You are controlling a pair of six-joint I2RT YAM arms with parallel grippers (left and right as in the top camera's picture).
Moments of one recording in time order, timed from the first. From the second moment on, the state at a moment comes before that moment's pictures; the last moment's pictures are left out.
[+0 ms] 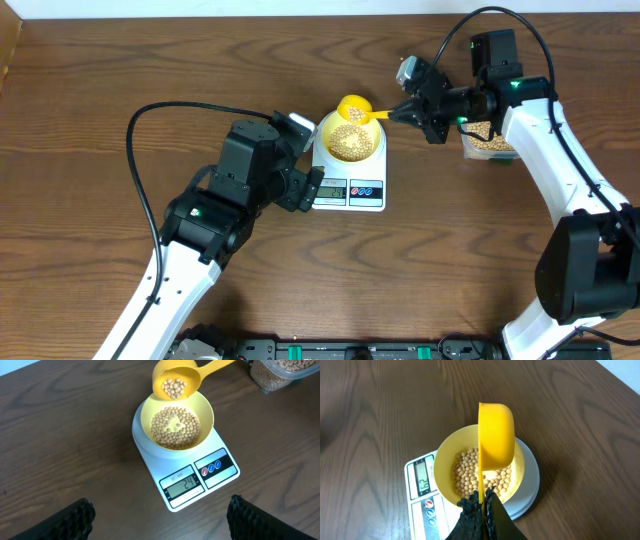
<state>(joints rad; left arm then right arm) -0.44 1.16 1.04 -0.66 0.08 0.06 0.14 1.83 1.46 -0.69 -0.85 -0.82</state>
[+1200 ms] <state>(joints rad) -0.44 1.16 1.04 -0.66 0.08 0.06 0.14 1.82 1.46 -0.41 -0.75 -0.81</state>
